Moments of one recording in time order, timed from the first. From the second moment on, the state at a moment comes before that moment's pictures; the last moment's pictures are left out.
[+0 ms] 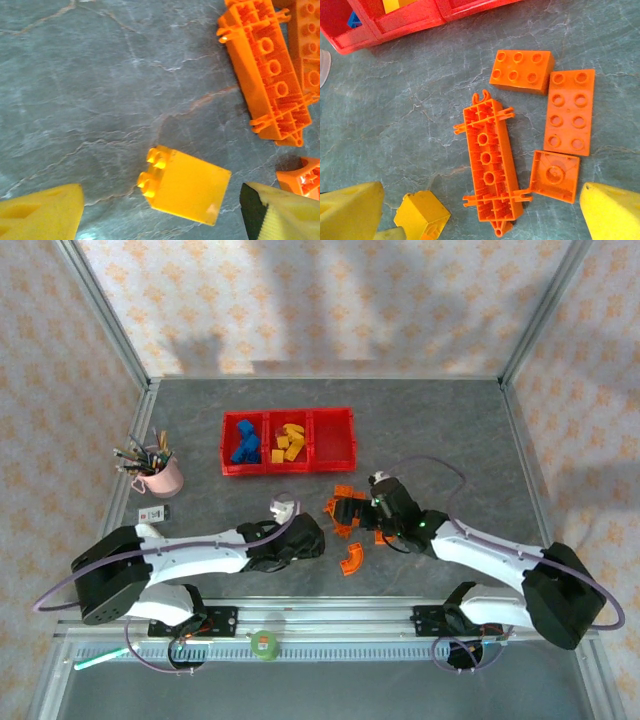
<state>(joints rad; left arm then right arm) -1.02 1.38 0.68 -0.37 -0.30 -1.05 0.74 1.18 0.56 -0.11 -0.04 0.76</state>
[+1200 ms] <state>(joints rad) -0.96 1.38 0.76 -0.42 -0.43 -0.97 0.69 1.20 0.60 -0.10 -0.06 0.75</state>
